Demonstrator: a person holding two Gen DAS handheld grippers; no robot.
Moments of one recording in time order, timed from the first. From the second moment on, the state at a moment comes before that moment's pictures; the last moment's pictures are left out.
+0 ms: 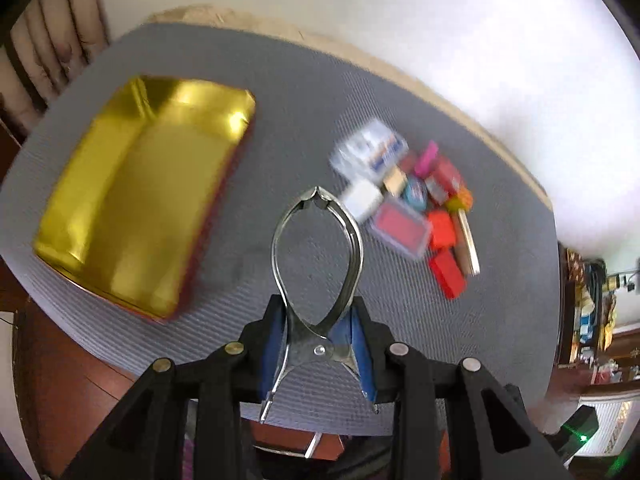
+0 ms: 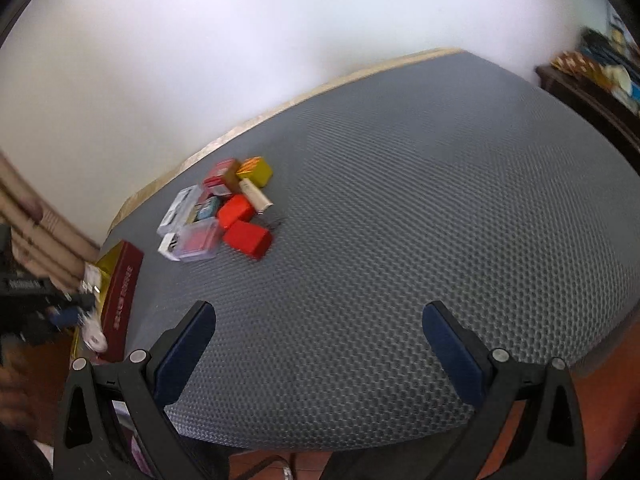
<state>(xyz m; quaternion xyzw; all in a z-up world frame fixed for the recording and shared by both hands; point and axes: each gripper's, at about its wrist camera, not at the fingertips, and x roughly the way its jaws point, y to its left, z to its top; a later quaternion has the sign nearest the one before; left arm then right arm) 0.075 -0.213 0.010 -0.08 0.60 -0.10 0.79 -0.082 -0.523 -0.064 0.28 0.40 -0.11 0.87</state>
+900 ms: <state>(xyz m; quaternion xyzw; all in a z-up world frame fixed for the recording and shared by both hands) 0.263 -0.131 -0.101 0.07 0.61 -0.06 0.78 -0.047 -0.515 -0.083 0.20 0.45 -0.12 0.86</state>
